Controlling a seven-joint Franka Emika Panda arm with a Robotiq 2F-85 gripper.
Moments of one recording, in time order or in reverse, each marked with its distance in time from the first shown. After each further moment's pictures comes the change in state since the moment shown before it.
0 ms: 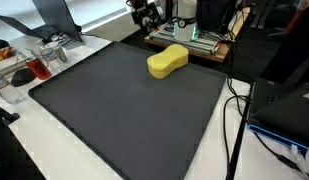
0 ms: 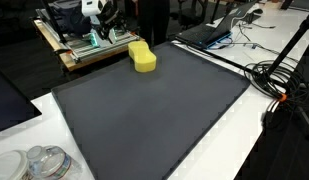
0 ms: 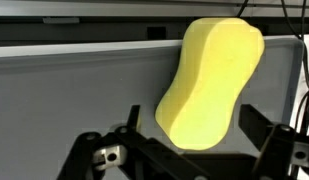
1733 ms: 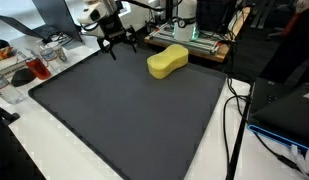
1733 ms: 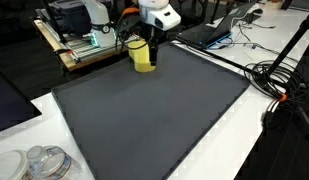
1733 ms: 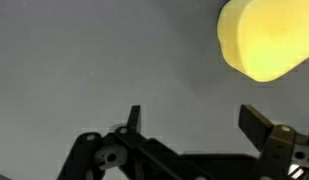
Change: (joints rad) arm -0.062 0.638 0.375 0.709 -0.092 -0.021 -0.477
